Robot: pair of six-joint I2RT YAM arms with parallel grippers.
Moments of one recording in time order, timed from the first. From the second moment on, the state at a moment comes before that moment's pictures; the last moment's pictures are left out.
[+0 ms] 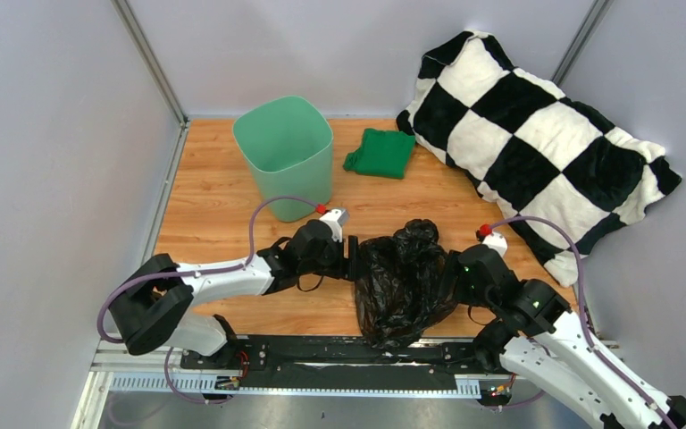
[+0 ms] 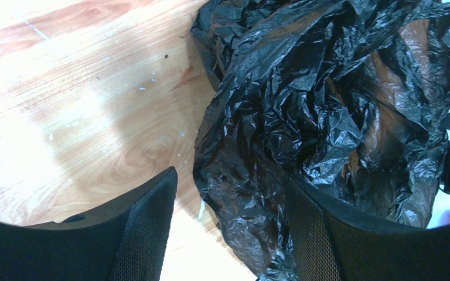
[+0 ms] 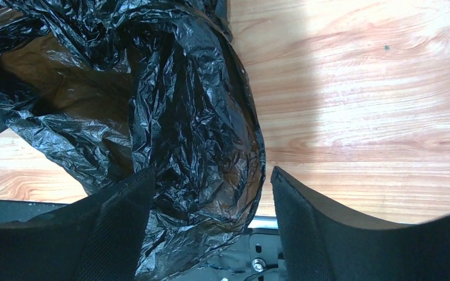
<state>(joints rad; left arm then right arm) -0.89 1.37 0.59 0.19 0.09 -0.66 0.72 0.53 0.64 -1.02 0.31 0.81</state>
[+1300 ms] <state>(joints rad) -0.91 0.97 0.51 -0.25 -0.33 -0.80 0.71 0.77 0.64 -0.68 0.04 0.76</state>
